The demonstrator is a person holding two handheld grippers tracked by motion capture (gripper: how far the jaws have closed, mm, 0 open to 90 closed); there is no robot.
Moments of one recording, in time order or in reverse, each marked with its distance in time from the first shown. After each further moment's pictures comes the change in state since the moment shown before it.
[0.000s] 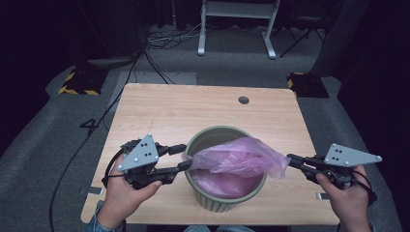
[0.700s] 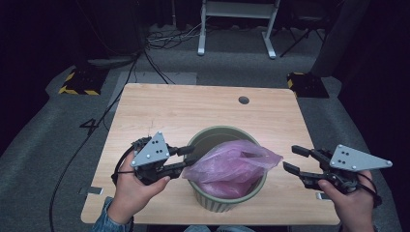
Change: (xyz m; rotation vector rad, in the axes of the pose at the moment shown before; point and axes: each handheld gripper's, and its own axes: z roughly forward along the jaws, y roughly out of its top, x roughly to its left) left arm 0.003 0.001 0.010 -0.011 0.032 -0.018; right arm 0.014 0.018 -0.007 -0.098 -0.003 -0.053
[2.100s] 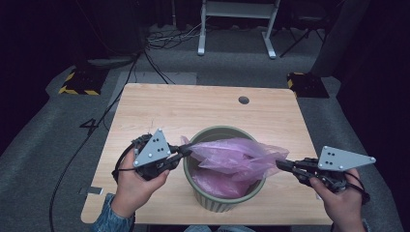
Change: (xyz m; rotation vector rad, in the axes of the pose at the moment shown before) left arm 0.006 0.005 0.002 0.012 0.077 0.087; right arm 0.007 -0.002 0.014 0.041 0.131 -0.003
